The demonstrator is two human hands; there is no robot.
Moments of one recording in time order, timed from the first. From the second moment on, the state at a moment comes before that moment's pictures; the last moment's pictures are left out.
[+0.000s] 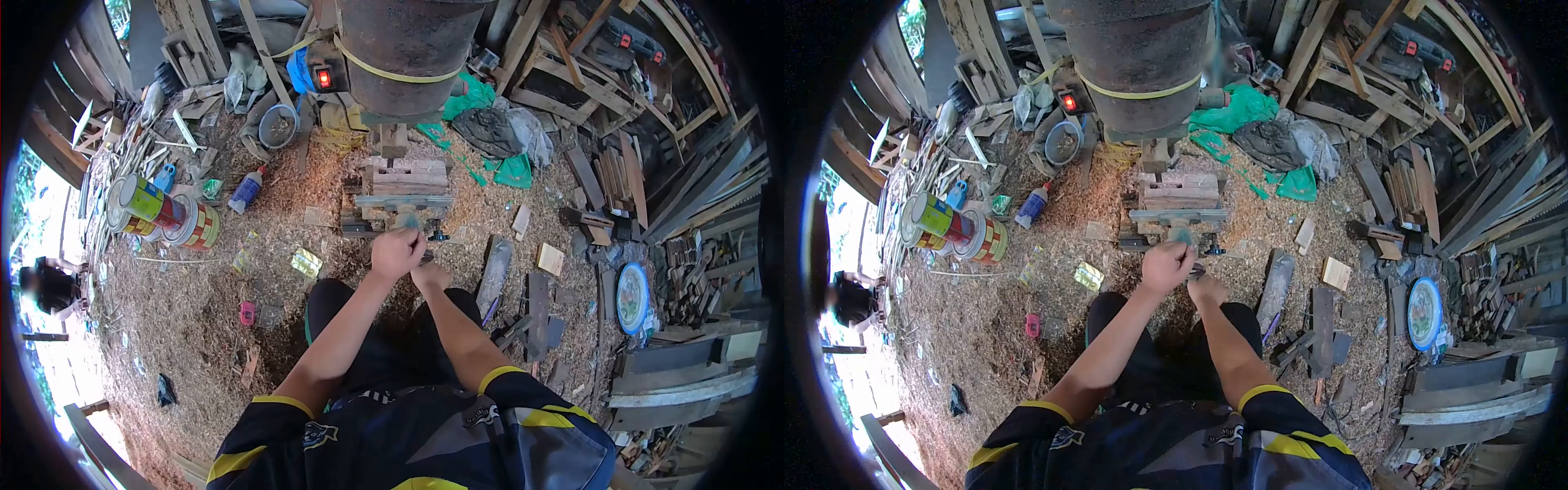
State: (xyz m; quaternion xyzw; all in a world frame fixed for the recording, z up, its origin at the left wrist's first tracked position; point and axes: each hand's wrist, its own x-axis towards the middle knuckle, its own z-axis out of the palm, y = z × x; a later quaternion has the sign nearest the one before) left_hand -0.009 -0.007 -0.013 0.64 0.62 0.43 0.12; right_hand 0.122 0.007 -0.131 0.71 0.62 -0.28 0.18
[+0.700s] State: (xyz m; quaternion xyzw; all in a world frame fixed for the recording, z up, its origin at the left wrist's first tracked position) left_hand -0.006 0.004 0.002 0.68 0.59 0.41 0.15; right_hand 0.165 -0.001 -0.210 0.68 0.59 -0.40 -0.17
